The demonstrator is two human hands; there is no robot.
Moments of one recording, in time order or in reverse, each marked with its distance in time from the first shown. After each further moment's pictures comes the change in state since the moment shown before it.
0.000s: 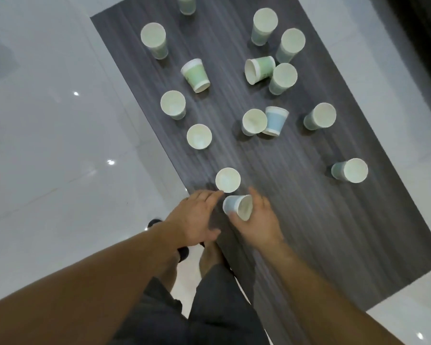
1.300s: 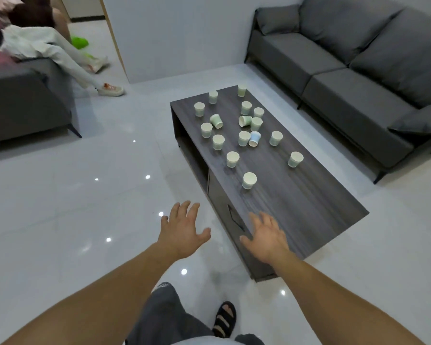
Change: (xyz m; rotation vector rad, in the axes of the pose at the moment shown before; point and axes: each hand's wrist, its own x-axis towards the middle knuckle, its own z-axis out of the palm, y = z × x) left_hand -0.455 0.096 0.193 0.102 0.516 -0.249; right_hand -0.458 0.079 0.066 -0.537 0.150 -0.216
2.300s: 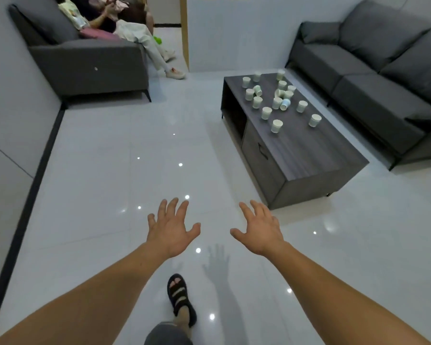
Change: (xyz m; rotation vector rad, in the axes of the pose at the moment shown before) left_hand -0.607 -0.034 0.157 -0.013 0.135 -0.279; right_hand -0.519 -0.027 0.223 -0.116 0.085 -0.305
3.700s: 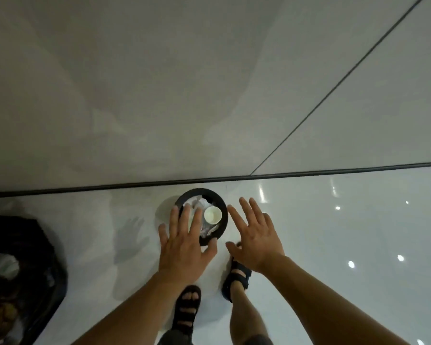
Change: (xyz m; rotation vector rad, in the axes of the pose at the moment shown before) left_hand -0.609 -0.564 0.304 -0.522 0.270 -1.603; right_hand -0.322 -0.733 0.565 -0.699 -0.484 -1.746
